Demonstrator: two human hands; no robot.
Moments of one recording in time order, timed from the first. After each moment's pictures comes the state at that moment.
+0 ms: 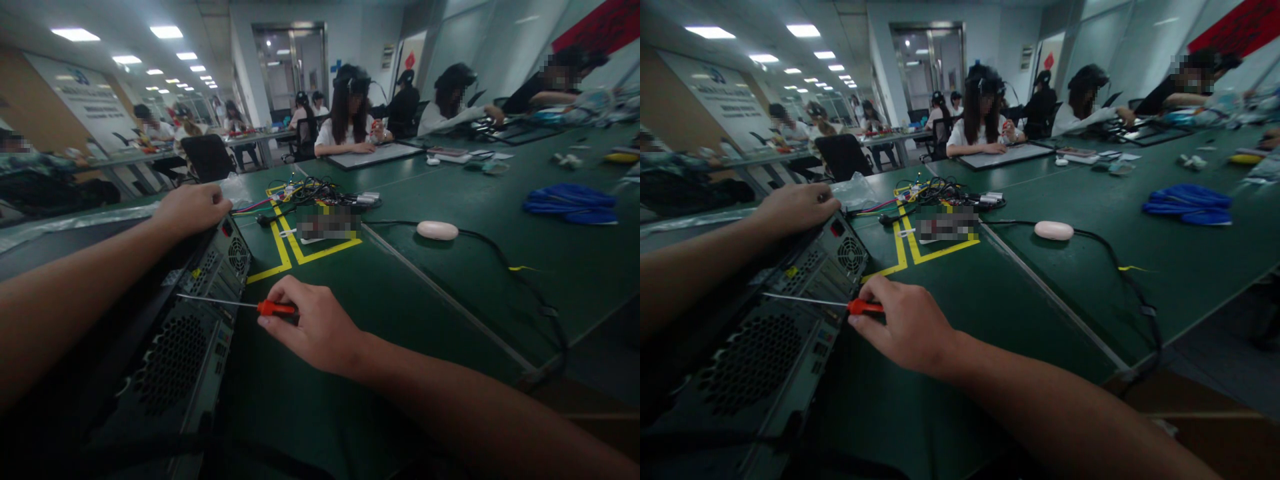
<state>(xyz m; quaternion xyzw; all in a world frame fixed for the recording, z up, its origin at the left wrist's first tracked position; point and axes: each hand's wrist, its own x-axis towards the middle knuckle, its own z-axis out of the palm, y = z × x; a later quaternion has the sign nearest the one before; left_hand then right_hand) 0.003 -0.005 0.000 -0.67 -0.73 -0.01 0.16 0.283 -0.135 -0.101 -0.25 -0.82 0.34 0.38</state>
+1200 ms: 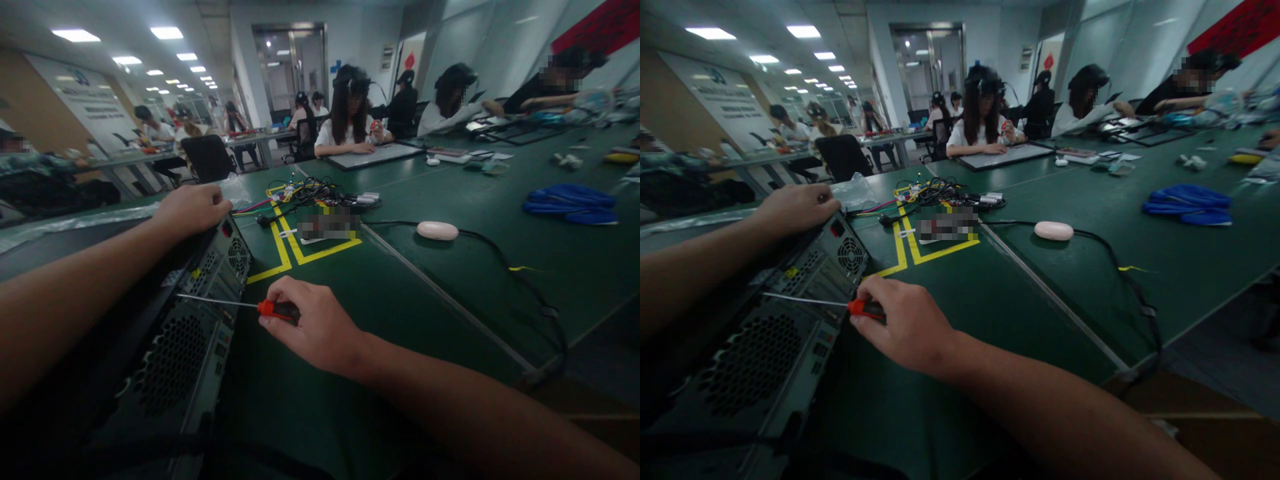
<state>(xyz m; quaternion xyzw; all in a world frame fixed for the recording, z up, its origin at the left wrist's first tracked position) 0.004 -0.006 0.002 -0.67 -0.73 0.00 0.15 0.283 -0.135 -0.100 -0.24 -0.82 0.35 0.39</state>
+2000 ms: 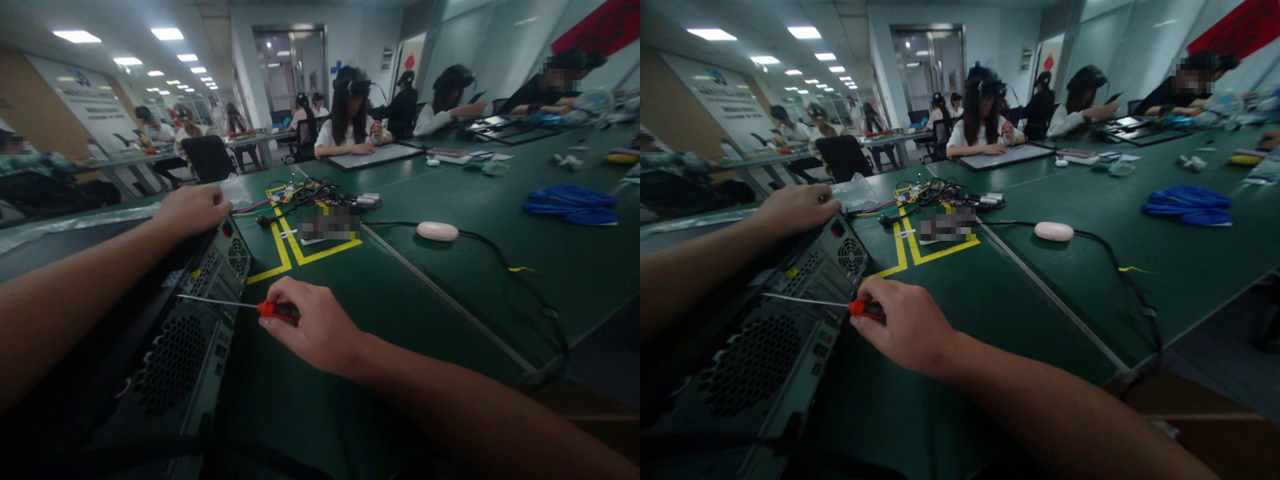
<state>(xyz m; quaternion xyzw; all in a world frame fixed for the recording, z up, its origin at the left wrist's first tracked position) 0.005 -0.006 0.002 -0.66 -0.73 0.00 0.15 0.282 -0.135 -0.101 -0.25 -0.82 0.34 0.39</state>
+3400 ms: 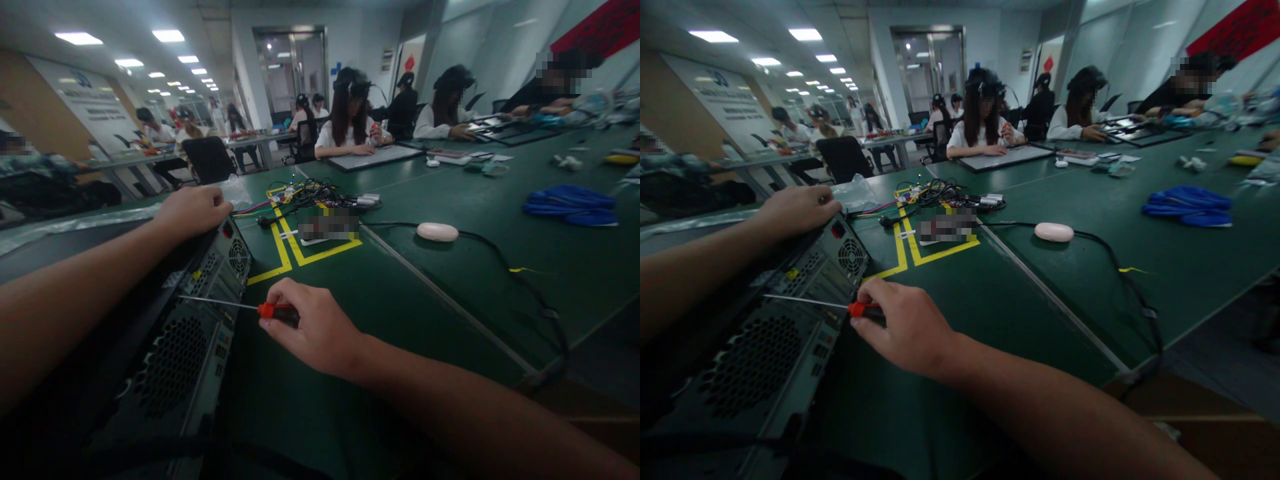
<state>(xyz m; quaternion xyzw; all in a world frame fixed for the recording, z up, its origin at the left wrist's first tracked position) 0.004 -0.006 0.003 -0.67 -0.73 0.00 0.15 0.283 -0.135 -0.099 -0.24 -0.82 0.35 0.38</state>
